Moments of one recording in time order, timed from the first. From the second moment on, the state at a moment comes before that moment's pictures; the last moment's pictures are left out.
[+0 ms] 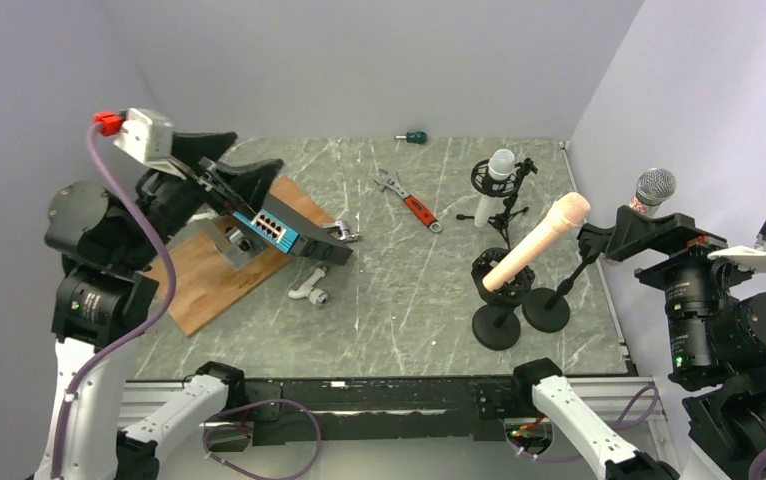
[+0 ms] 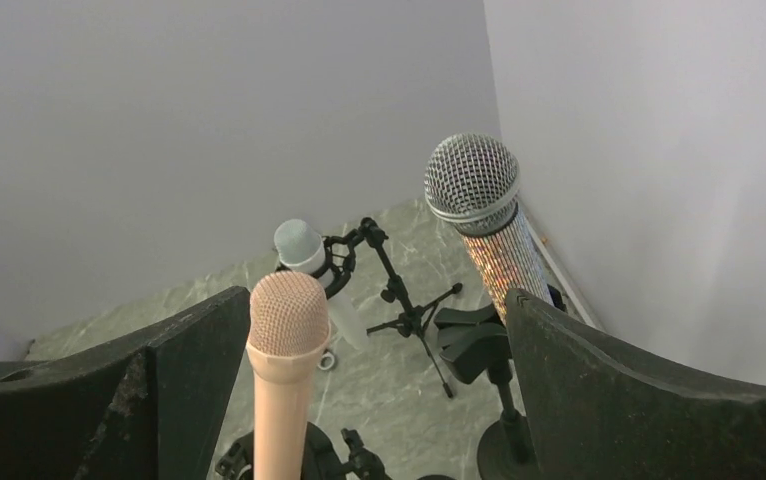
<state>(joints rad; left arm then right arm) -0.26 0.88 1.55 -0.42 0.34 -0.22 0.27 0.71 1.82 -1.04 0.49 0.27</state>
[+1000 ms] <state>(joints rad) -1.11 1.46 1.67 -0.25 0.27 -0.19 0.27 0.46 1.67 -1.05 0.32 0.28</state>
